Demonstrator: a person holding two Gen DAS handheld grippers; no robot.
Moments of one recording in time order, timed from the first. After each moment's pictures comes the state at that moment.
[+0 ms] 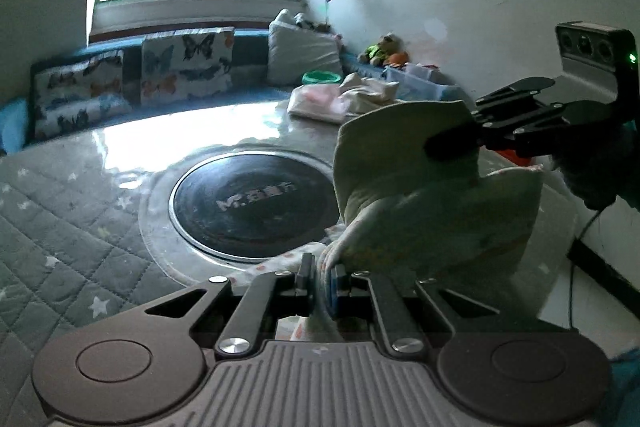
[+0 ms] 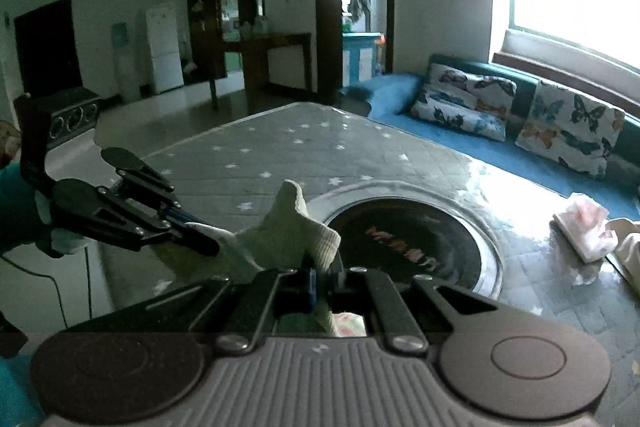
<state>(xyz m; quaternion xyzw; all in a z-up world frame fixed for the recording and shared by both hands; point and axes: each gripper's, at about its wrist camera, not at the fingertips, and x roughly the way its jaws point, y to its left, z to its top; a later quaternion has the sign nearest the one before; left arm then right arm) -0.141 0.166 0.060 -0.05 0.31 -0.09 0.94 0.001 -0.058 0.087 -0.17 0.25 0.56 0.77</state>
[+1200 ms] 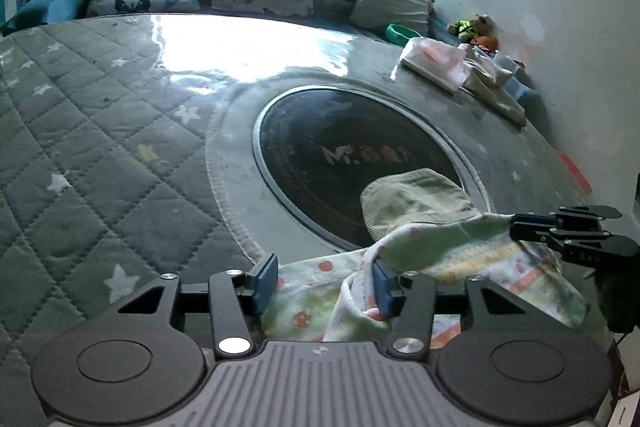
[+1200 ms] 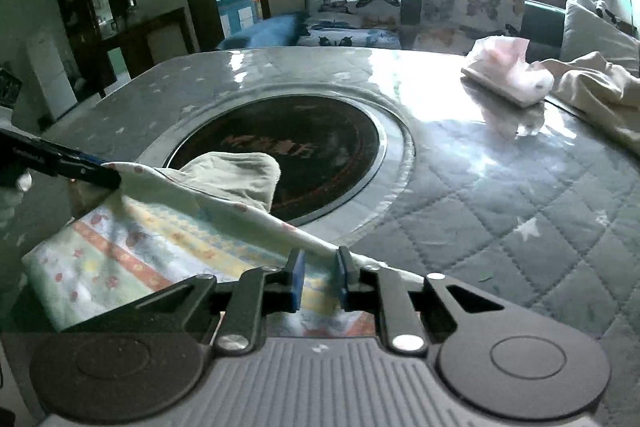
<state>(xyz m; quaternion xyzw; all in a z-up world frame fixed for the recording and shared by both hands) -0.076 0.242 0.003 -0.16 0.40 0.00 0.90 0.058 -0.091 -0.039 -0.10 0.36 0.42 0.83</state>
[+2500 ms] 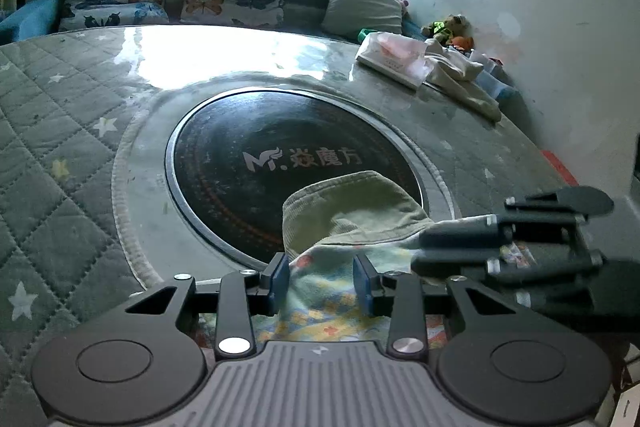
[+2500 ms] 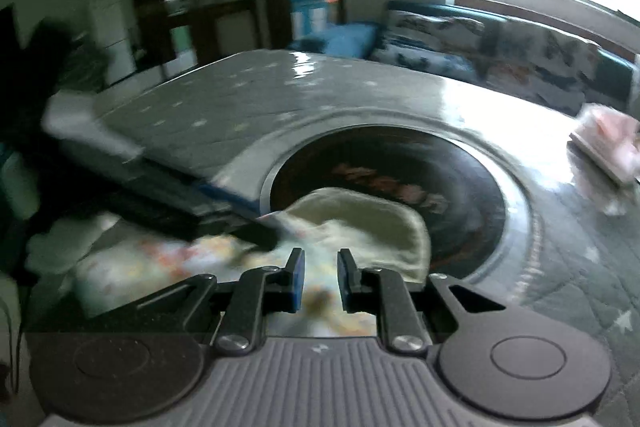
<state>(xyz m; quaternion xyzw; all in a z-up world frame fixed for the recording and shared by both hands) -0.050 0.184 -0.009 -0.15 0.38 -0.03 0.91 0.012 -0.010 -0.029 -0.16 0.31 0.51 0.78</state>
